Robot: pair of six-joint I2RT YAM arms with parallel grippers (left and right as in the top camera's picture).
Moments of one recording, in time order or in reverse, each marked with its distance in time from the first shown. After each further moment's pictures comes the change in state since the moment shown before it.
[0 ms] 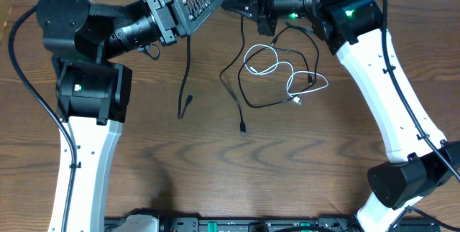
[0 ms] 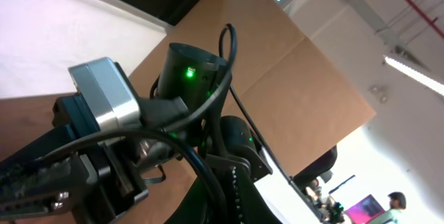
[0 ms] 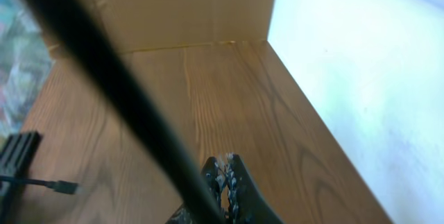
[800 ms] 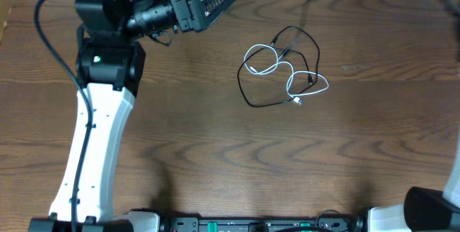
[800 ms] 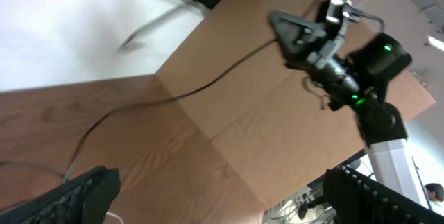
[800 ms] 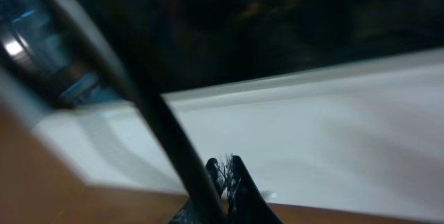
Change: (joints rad) left arm -0.001 0.163 0.000 -0.086 0.001 0.231; right arm -0.592 -0.235 0.040 0.127 0.346 0.742
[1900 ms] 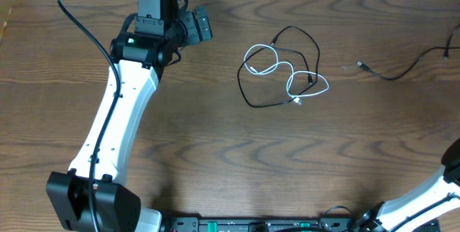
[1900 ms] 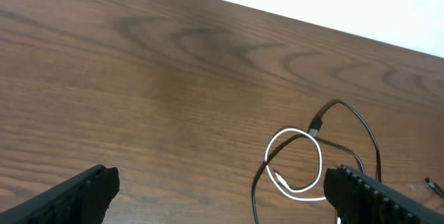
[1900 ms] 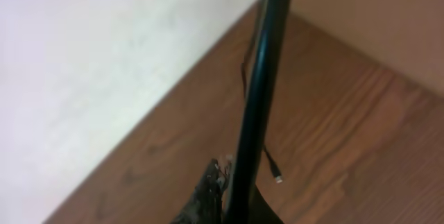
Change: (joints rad) left arm -0.084 0.139 0.003 -0.640 -1.069 0.418; right arm -0.509 0.406 0.056 -0.231 0.265 -0.048
